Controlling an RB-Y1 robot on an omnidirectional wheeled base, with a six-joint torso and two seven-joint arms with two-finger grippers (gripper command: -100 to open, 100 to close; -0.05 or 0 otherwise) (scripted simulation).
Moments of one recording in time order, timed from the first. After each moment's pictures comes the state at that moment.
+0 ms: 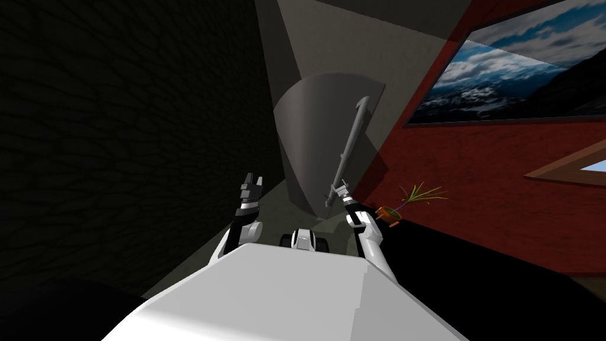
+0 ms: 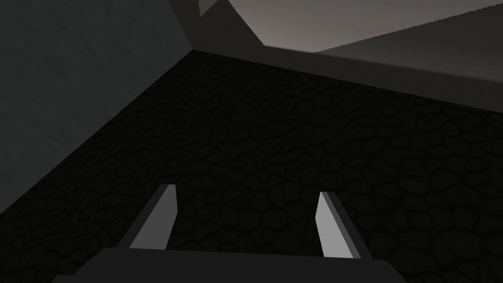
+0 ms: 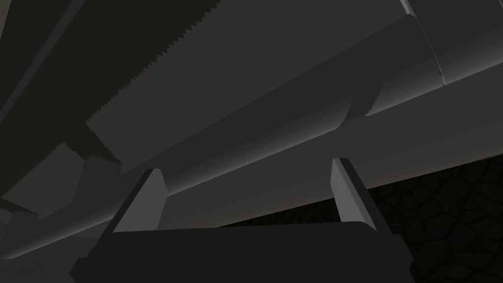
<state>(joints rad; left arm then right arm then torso) 0.46 0.00 0.07 -2.20 0.00 -0.51 0.09 -0.04 -0.14 -0.28 -1.49 0.89 -0.53 1.50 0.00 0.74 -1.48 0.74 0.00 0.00</state>
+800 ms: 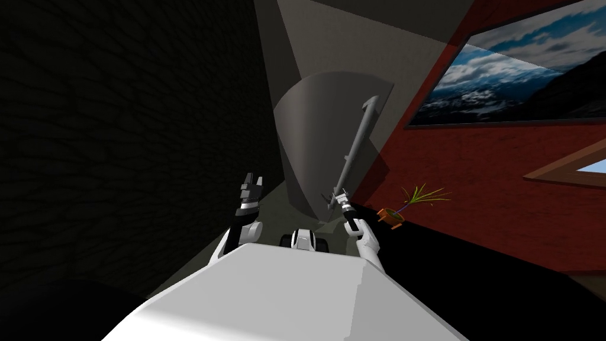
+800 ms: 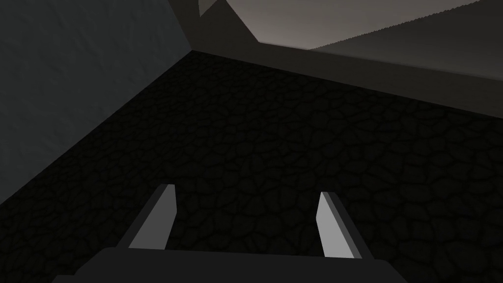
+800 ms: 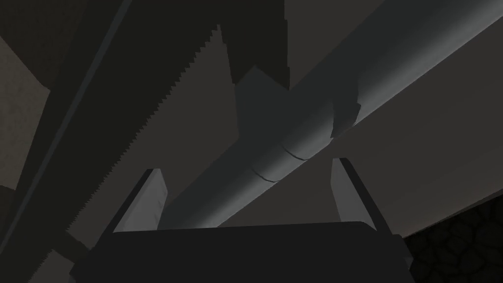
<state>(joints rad) 0.46 0.00 0.07 -2.20 0.00 -0.51 0.09 0.00 -0.09 -0.30 -1.34 0.83 -0.44 1.46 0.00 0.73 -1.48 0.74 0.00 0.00</state>
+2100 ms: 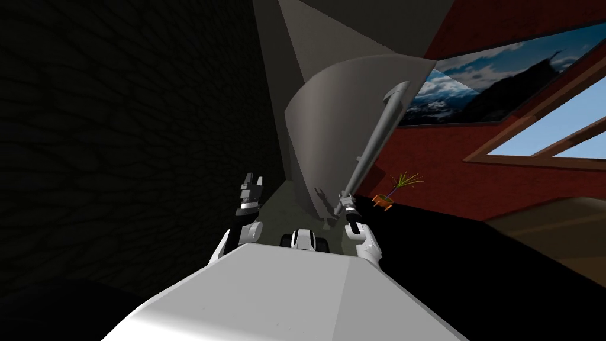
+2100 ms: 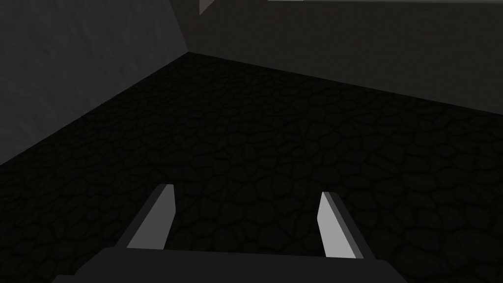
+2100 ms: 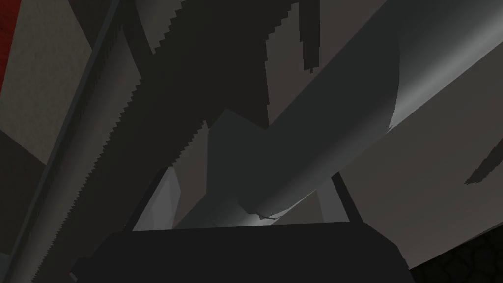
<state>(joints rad) 0.46 0.00 0.07 -2.20 0.00 -0.51 0.09 0.04 0.01 -0.40 -1.41 0.82 -0.34 1.51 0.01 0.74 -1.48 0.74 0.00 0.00</state>
